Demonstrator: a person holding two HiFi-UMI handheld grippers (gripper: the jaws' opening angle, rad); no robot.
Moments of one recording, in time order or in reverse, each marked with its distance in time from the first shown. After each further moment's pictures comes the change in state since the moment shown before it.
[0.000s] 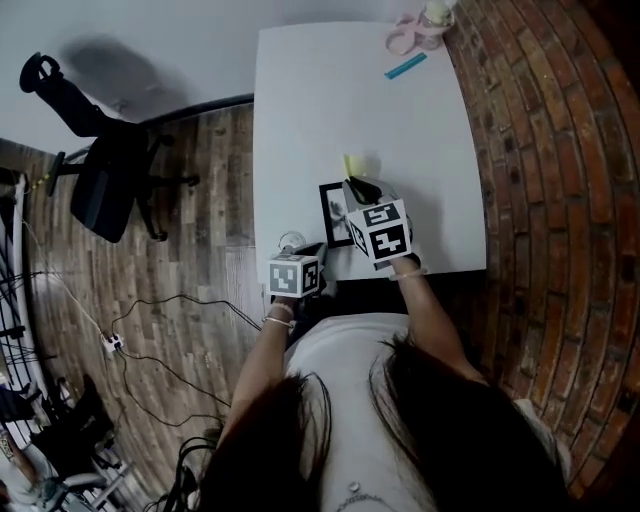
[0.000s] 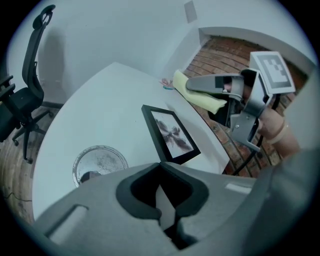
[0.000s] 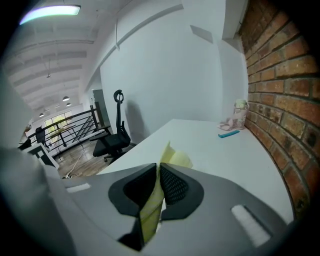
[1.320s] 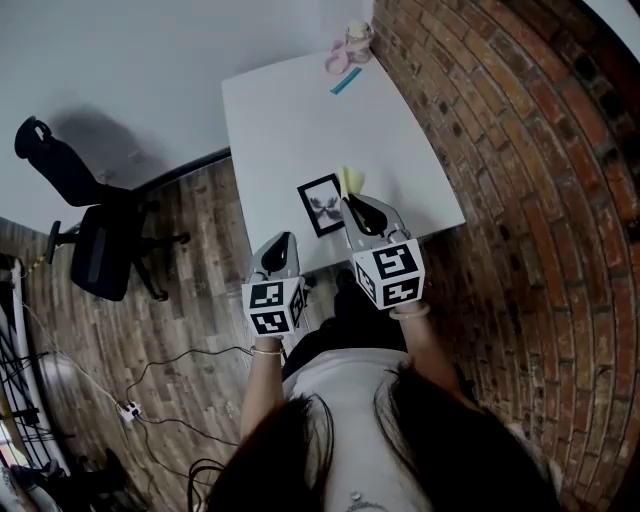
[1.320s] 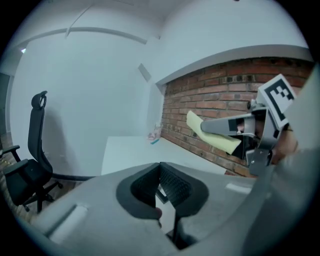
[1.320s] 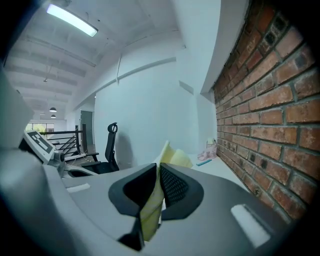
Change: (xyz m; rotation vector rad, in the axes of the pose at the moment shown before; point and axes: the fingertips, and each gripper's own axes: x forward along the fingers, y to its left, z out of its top) left arm -0.166 -0.061 0.053 0.431 -0.543 0.099; right arm -0.188 0.073 0.029 0.032 -0.404 -0.217
